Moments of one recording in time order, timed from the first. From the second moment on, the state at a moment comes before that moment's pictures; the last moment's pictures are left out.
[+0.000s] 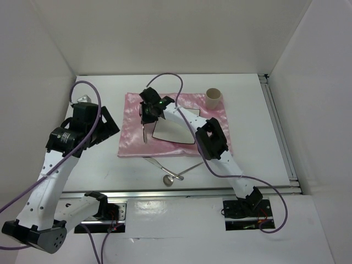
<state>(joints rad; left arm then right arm) -0.24 0.98 1.27 -1.07 -0.25 -0.71 0.78 2.52 2.32 -0.64 -0.04 0.62</state>
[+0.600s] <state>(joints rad) -0.23 0.99 1.22 -1.08 -0.20 -0.68 0.74 2.54 2.28 -0.51 -0.09 0.66</state>
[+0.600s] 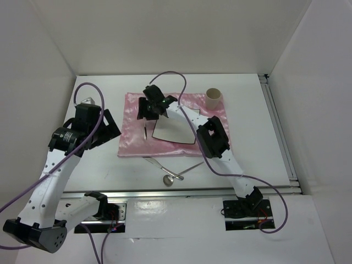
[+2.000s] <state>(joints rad) -0.22 1.06 1.22 -1.04 -0.22 -0.63 0.94 1.42 0.77 -0.30 -0.08 -0.33</state>
